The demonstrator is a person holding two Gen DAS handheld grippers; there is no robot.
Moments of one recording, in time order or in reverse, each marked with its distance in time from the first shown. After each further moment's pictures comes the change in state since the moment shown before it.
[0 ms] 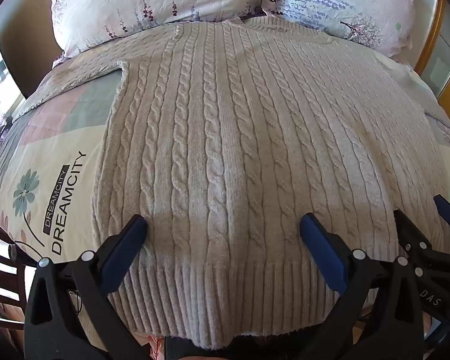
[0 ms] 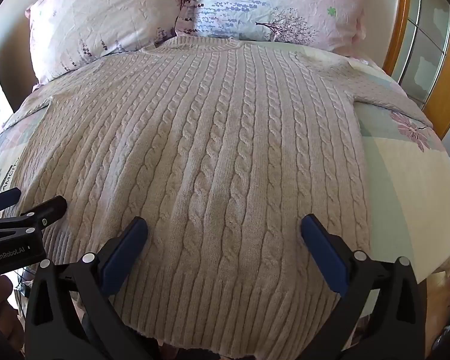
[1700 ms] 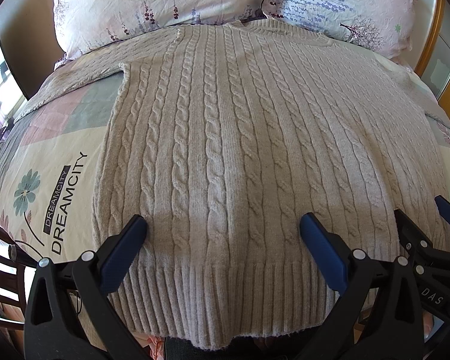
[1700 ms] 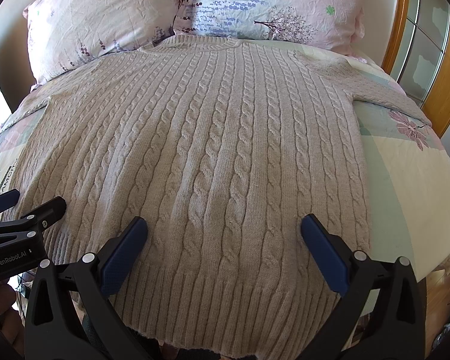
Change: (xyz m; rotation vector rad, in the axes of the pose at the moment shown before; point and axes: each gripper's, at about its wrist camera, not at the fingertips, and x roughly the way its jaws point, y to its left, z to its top) left arm 0.000 0.000 0.000 0.002 -0.009 0.003; right arm 0.001 0.000 0.000 0.001 0.005 0.000
